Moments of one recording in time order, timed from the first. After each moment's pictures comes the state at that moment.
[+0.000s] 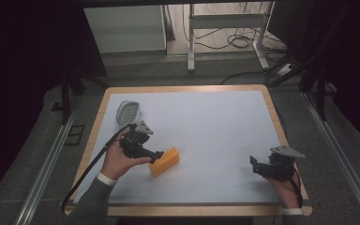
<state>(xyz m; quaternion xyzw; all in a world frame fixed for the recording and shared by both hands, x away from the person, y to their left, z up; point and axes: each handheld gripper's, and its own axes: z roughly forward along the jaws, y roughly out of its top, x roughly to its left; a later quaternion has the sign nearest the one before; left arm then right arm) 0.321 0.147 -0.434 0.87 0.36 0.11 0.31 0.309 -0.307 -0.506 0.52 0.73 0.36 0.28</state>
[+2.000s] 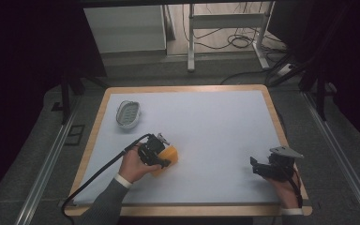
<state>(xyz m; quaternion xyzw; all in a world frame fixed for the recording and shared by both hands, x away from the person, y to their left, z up) 0.334 0.110 -0.483 0.90 0.35 0.04 0.24 0.310 -0.308 -0.510 0.52 0.73 0.35 0.28</state>
